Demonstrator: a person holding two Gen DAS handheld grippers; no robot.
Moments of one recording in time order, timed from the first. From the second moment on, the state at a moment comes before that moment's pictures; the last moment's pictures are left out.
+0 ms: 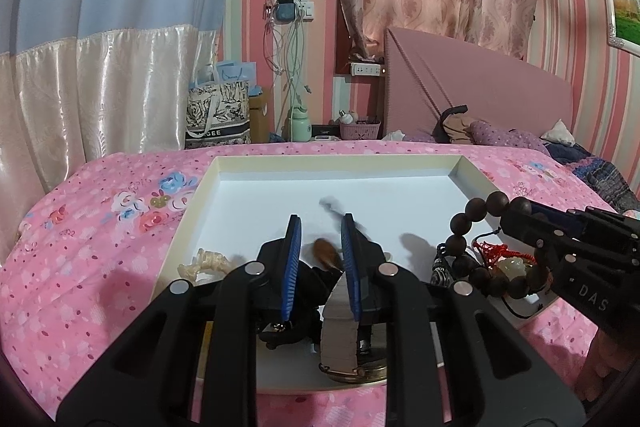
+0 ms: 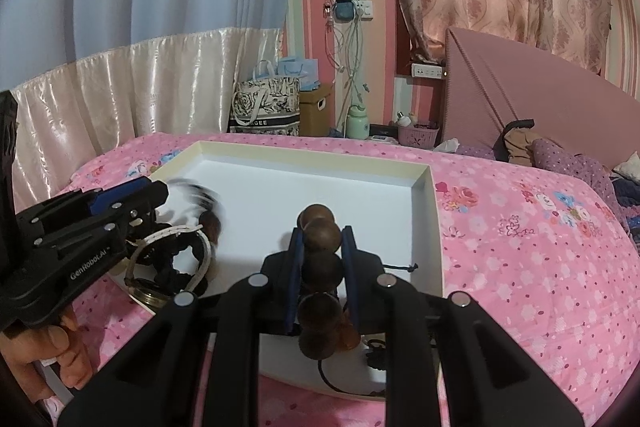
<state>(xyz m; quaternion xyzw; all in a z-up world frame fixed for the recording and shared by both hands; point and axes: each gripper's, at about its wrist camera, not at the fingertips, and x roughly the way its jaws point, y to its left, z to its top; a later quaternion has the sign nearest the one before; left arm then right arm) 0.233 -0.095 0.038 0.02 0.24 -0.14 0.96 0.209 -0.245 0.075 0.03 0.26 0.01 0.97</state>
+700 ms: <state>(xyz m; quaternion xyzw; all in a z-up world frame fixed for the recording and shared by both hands) 0.233 -0.097 0.036 0.02 0.24 -0.13 0.96 0.220 -0.256 0.058 0.04 0.30 -0.01 0.95</state>
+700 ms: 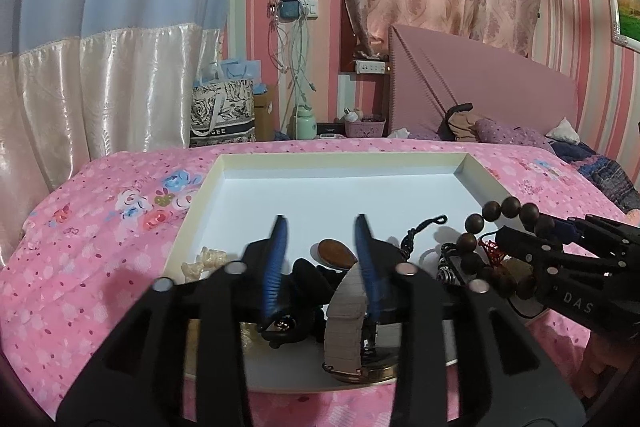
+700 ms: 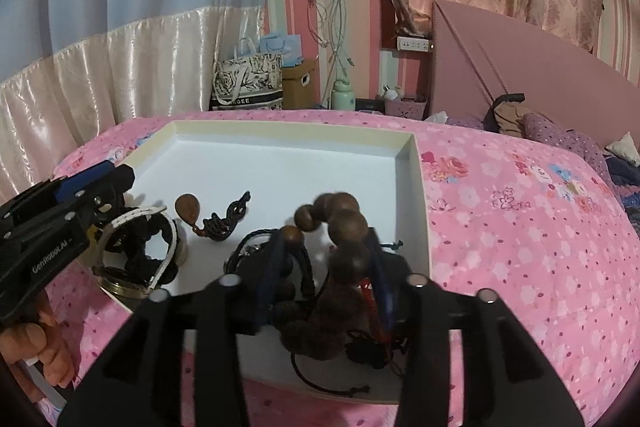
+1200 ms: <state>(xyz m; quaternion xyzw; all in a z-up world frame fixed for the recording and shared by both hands) 0.229 -0.096 0.038 0.01 0.22 -0.12 0.97 0.207 -0.276 0.068 0.05 0.27 -0.04 0.96</state>
